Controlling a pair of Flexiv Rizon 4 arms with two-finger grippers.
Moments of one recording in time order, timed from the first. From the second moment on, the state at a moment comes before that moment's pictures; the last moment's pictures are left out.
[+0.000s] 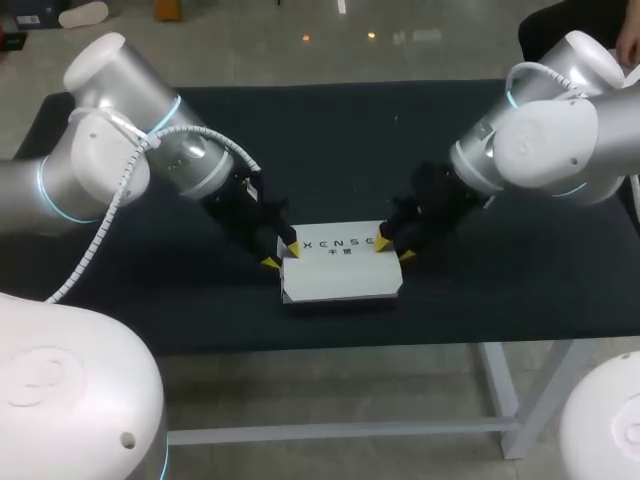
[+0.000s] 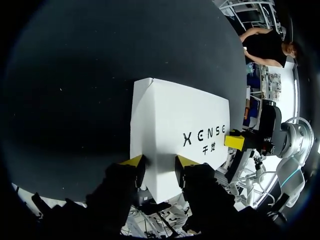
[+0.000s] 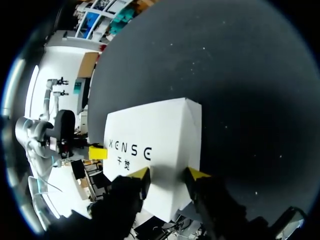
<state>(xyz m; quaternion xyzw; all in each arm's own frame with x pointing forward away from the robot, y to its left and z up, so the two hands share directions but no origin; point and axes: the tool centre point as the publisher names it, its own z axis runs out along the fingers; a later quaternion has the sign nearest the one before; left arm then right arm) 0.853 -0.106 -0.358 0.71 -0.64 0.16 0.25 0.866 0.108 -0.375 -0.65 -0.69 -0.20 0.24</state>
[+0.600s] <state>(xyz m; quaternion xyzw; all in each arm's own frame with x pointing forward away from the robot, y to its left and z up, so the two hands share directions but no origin) 0.855 -0.102 -0.352 0.72 -0.63 0.14 0.27 0.870 0.111 -0.368 -0.65 -0.69 -0.18 0.26</state>
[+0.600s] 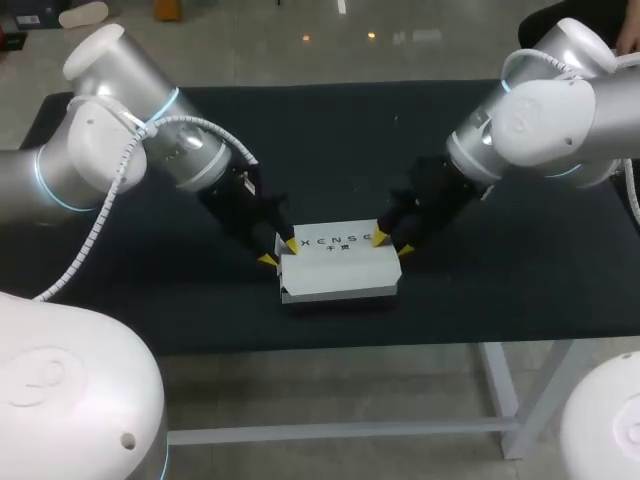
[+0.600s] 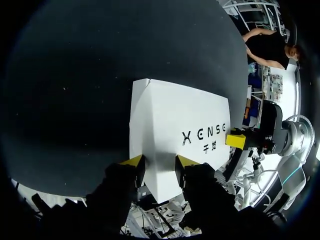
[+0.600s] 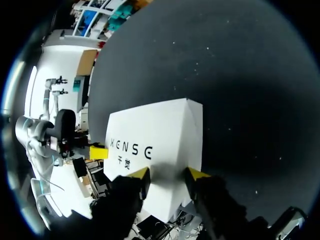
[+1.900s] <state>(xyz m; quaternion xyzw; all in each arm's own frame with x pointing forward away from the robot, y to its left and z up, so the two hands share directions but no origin) 0.860 -0.102 -0.352 0.72 -0.63 0.14 0.27 0.874 0.107 -0.367 -0.65 -0.69 -0.17 0.28</state>
